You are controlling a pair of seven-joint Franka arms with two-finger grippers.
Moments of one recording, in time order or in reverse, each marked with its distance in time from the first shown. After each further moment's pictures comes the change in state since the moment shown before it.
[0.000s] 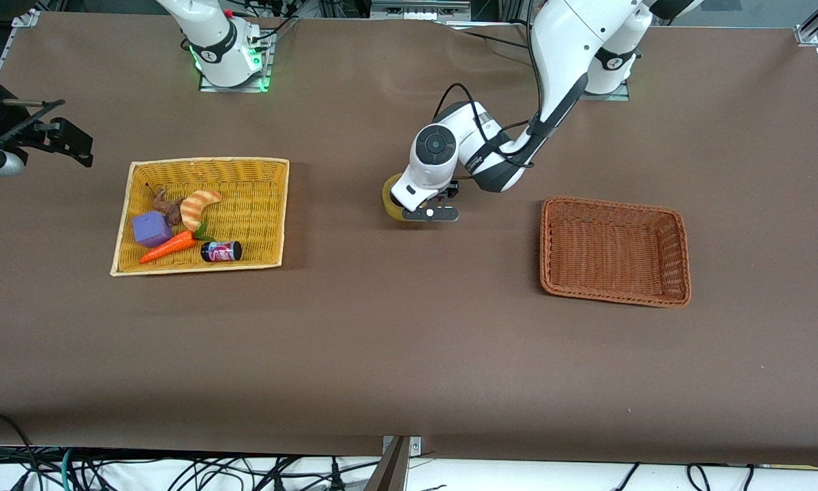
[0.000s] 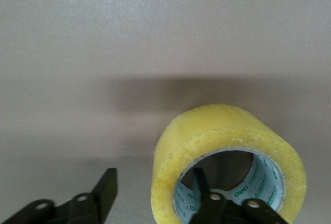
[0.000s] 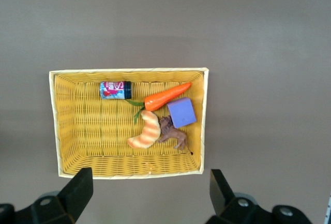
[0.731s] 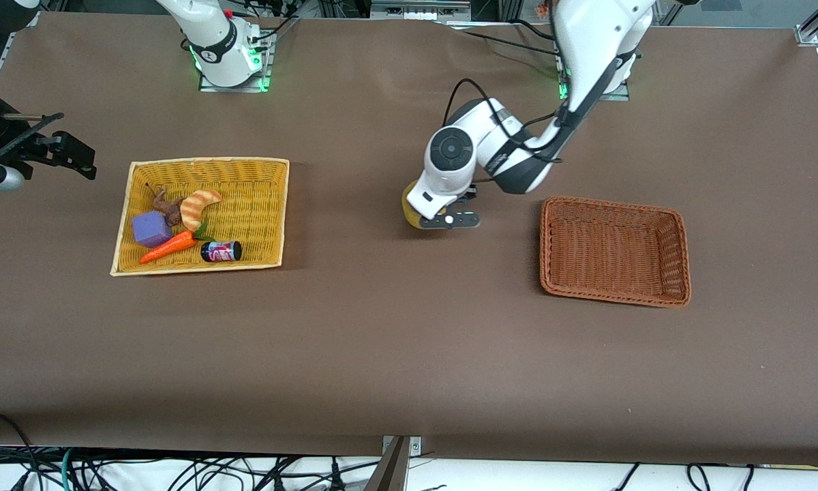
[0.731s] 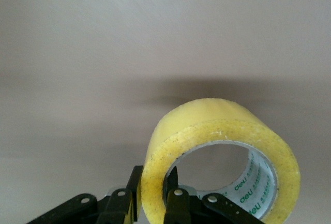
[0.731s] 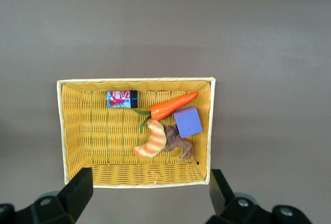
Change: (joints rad) left arm 0.094 -0.121 0.003 0.044 0.003 -0.215 0.062; right arm 0.009 0.044 -0.007 0.039 0.013 0.017 -0.003
